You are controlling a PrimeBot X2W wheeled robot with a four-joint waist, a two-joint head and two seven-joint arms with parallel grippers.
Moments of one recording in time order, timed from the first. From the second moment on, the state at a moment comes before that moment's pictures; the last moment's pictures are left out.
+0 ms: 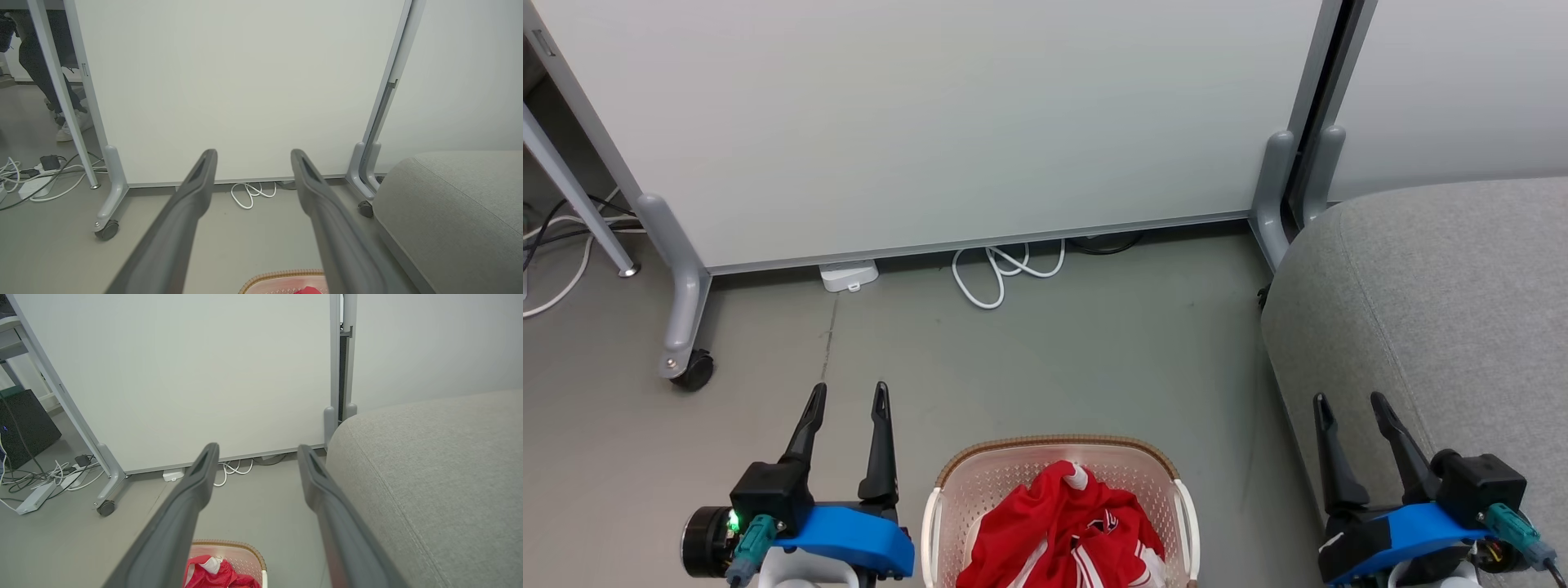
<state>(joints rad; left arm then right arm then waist) -0.08 0.06 -0.15 0.29 -0.22 -0.04 -0.24 -0.08 -0.05 -0.03 0.29 0.20 0.13 -0.22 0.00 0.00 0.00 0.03</state>
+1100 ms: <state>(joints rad) -0.08 0.05 -0.14 0.30 -0.12 -0.04 -0.26 -0.10 -0.05 0.01 0.30 0.12 0.13 -0.25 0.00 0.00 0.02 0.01</state>
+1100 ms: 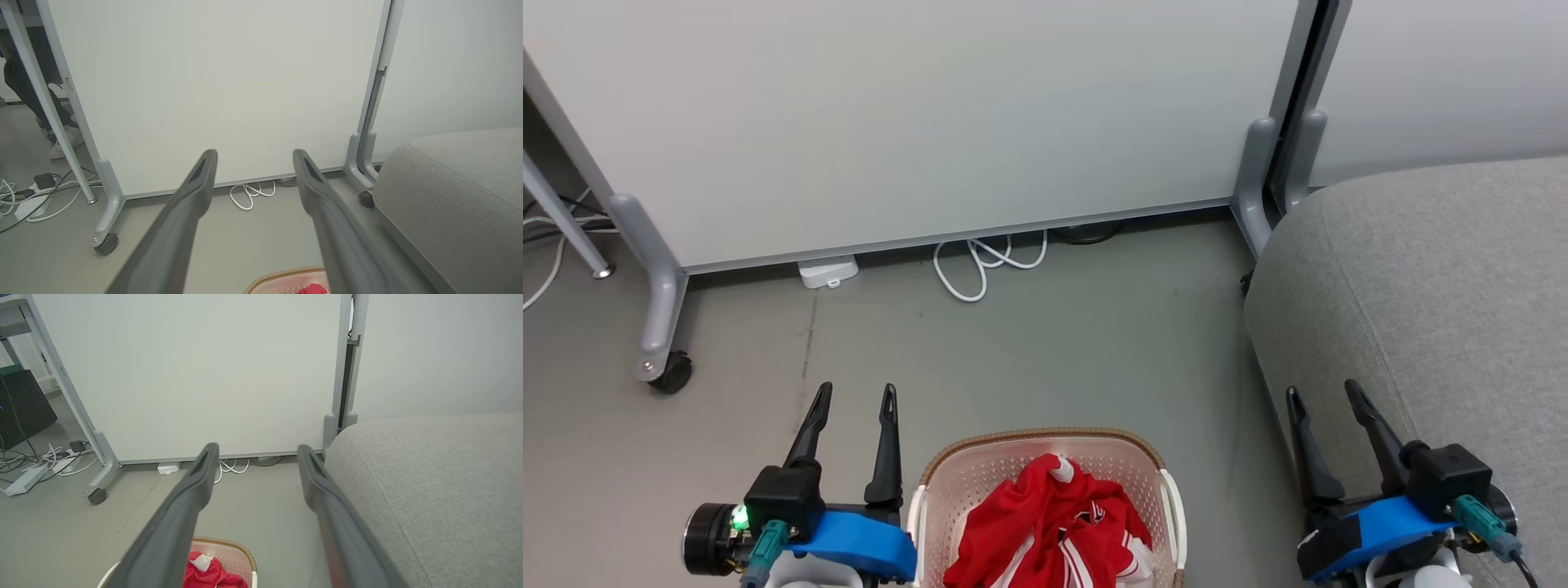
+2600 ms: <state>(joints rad) -0.52 0.25 -0.05 1.00 -0.15 -0.02 -0.22 -0.30 -0.05 0.22 0.09 0.32 0.13 -0.26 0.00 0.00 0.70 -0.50</state>
